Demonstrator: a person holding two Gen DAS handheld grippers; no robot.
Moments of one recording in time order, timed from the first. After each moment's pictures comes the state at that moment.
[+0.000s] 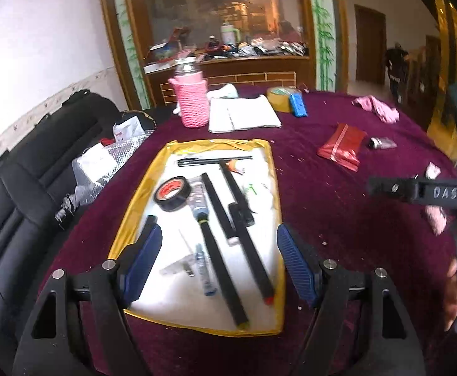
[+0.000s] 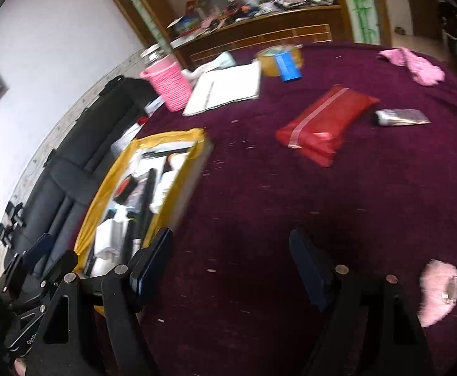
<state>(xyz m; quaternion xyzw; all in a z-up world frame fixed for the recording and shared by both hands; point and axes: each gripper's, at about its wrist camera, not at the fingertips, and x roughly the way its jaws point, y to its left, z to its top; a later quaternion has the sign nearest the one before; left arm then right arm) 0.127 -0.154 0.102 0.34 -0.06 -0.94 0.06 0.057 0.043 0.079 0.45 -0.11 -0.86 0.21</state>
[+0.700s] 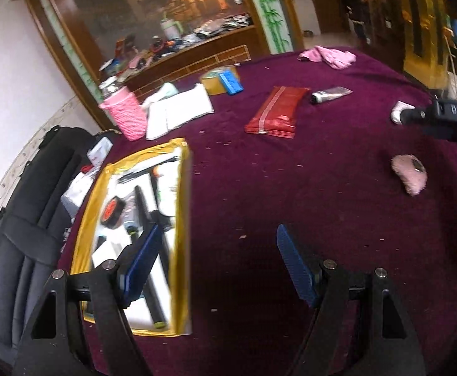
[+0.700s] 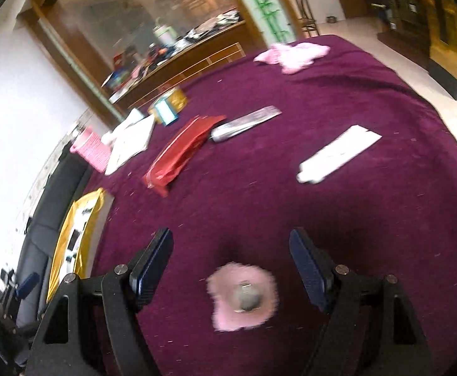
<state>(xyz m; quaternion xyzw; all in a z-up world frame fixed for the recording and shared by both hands) 0.113 -0.029 0.087 0.38 -0.18 -0.91 0.01 0.060 0.234 0.060 0.41 -0.22 -0.88 0.09</state>
